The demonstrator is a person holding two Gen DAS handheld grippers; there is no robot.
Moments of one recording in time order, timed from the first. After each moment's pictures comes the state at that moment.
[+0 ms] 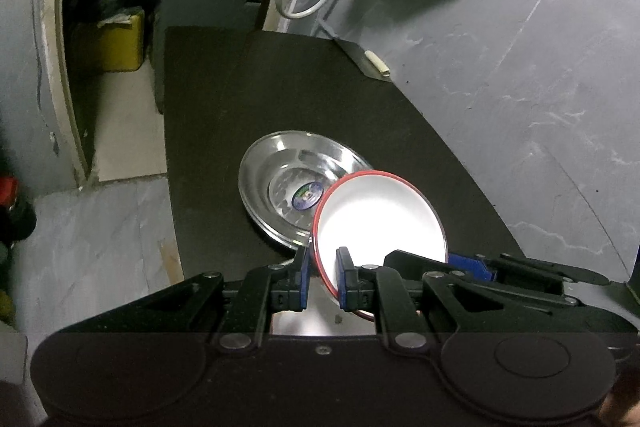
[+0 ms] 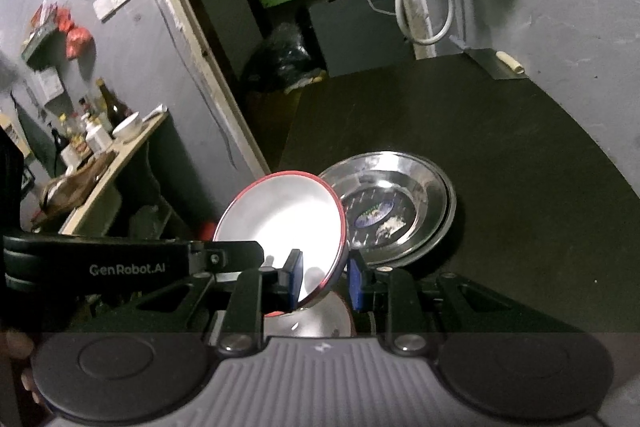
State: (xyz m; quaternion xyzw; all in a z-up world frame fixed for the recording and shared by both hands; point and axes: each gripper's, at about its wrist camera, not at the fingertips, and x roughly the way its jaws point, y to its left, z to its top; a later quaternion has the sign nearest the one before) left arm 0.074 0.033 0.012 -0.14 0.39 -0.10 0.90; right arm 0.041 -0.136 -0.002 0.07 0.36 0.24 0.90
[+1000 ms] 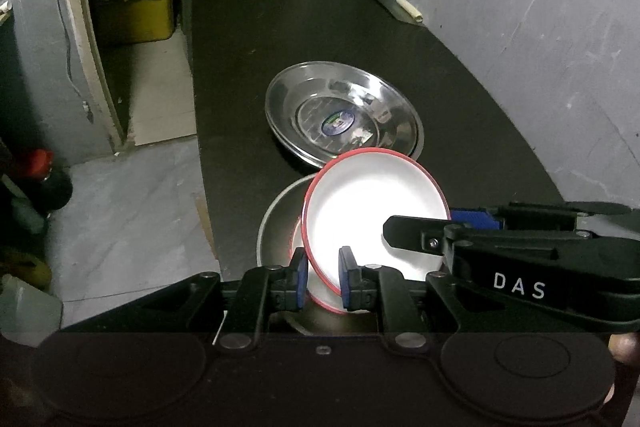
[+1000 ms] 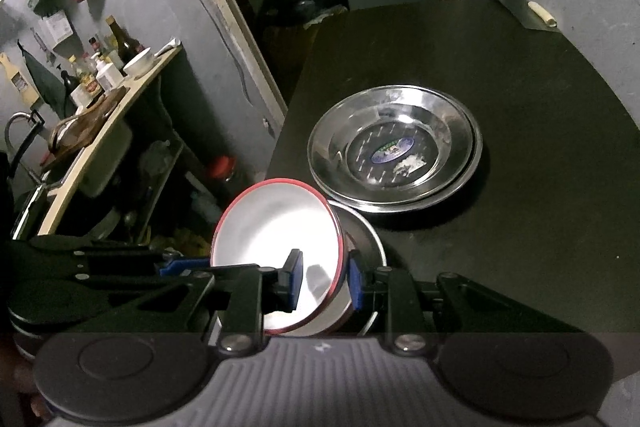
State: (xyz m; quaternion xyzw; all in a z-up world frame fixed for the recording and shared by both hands) left arm 0.057 0.010 -0.019 -0.09 0.46 -0.05 0.88; right arm 0.047 -0.123 -0.021 0.04 0.45 0.28 0.85
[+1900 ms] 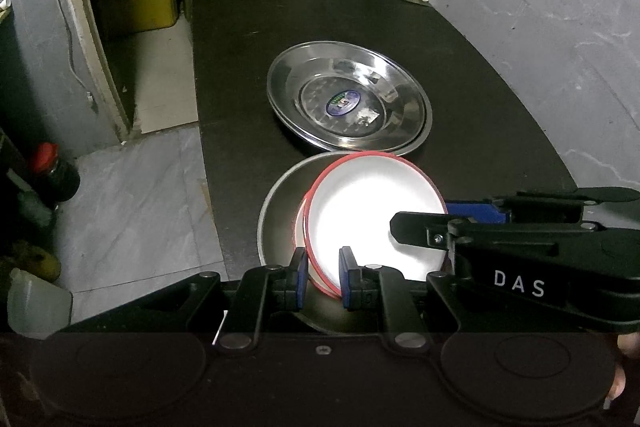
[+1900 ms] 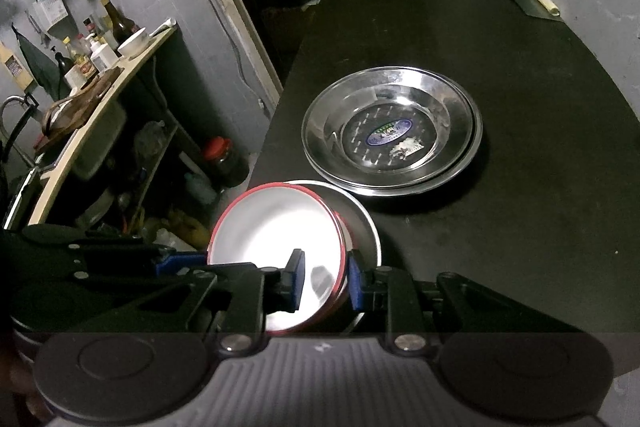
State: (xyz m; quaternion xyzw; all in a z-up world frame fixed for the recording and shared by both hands) left arm 0.061 0.003 -0.027 -0.08 0.48 -0.04 0.87; right arm 0.051 -0.122 -0.027 0.02 0.47 0.27 0.84
